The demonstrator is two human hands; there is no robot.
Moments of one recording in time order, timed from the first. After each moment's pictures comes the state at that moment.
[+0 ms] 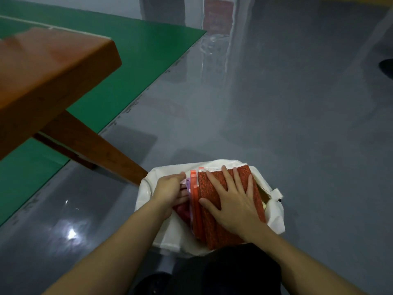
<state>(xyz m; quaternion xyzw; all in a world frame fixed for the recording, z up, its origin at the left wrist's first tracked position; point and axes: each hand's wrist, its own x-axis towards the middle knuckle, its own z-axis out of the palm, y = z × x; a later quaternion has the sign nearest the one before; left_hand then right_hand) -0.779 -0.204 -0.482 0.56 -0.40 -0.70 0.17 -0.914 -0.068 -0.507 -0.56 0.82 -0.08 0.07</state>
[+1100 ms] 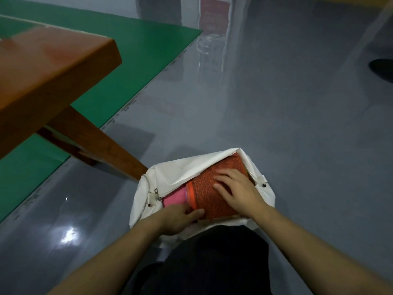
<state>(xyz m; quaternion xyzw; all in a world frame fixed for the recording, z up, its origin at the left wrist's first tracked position) -0.738 -0.161 -0.503 0.32 -0.82 -0.42 -0.22 -0.961 -0.063 -0.529 -0.65 0.71 -0.26 0.05</state>
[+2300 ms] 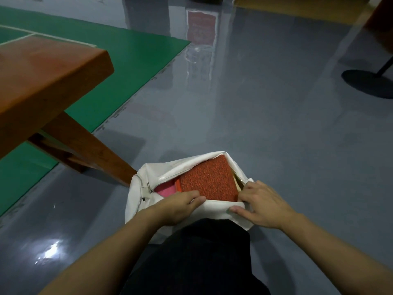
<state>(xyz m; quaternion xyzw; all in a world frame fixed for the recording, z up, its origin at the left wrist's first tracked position) -0.767 -0.161 -0.487 0.23 -0.88 -0.40 -0.09 -0.998 0.021 -0.477 -0.69 0.72 -0.07 0.01</state>
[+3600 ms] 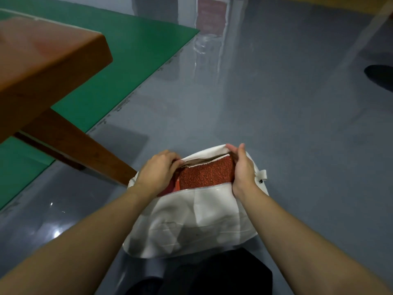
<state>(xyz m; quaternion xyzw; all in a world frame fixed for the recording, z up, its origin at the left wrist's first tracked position) -0.780 -0.268 -0.482 0.36 -0.90 -0.22 0.12 -0.979 -0.143 -0.502 -0.06 0.64 -0.67 0.37</state>
